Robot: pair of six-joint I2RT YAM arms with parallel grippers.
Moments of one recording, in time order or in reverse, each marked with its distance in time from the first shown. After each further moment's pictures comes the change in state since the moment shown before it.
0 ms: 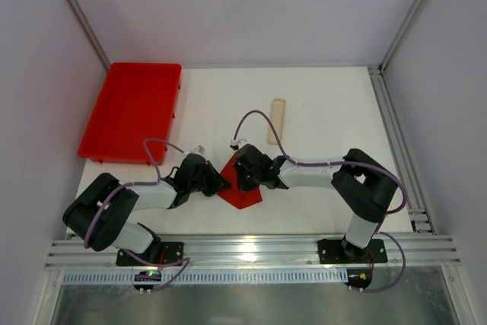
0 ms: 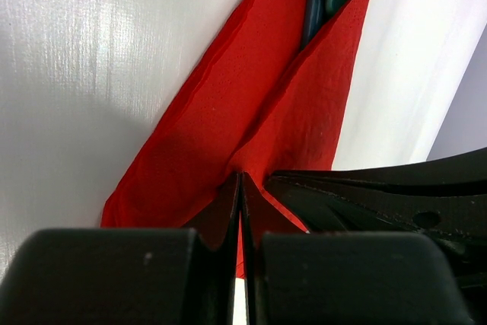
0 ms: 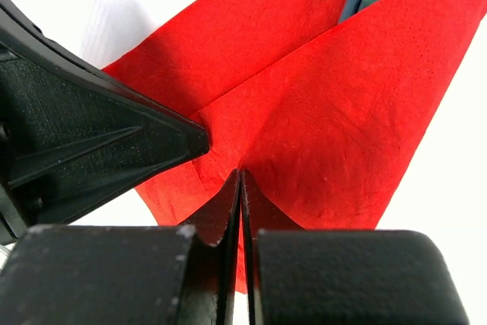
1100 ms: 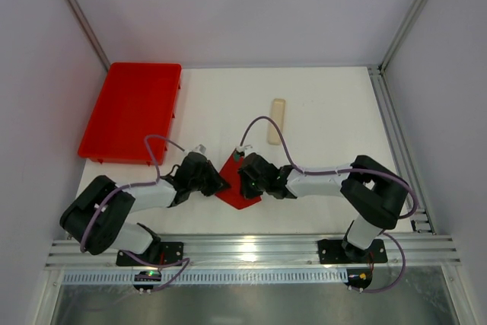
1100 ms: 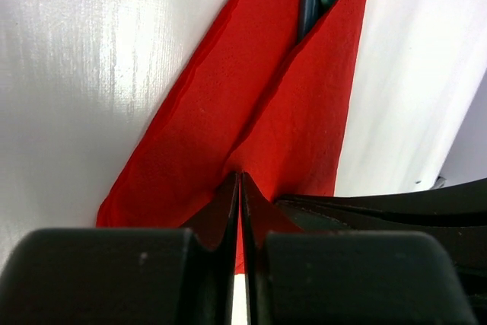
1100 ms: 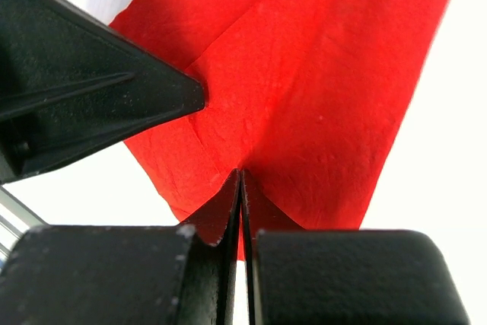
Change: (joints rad) left arm -0.003 -0.018 0.022 -0.060 -0.011 0.035; right arm 0.036 -0.087 -0.138 0.093 0.021 0.066
